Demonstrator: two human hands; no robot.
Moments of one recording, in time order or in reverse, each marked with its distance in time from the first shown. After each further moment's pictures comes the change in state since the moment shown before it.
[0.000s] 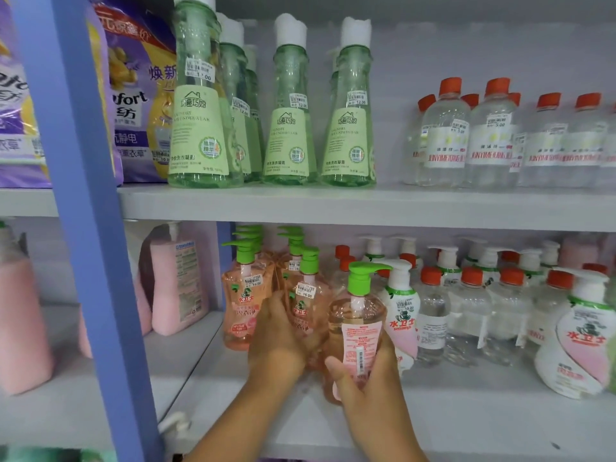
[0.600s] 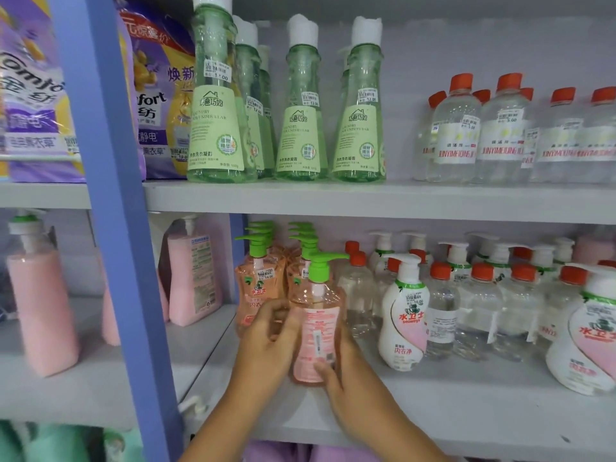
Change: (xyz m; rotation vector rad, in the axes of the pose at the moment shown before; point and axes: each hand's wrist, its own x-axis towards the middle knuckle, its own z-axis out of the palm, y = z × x) left_hand -0.031 -0.014 -0.046 -0.379 -0.022 0.015; right_hand 0.005 -0.015 0.018 -0.199 -0.452 -0.024
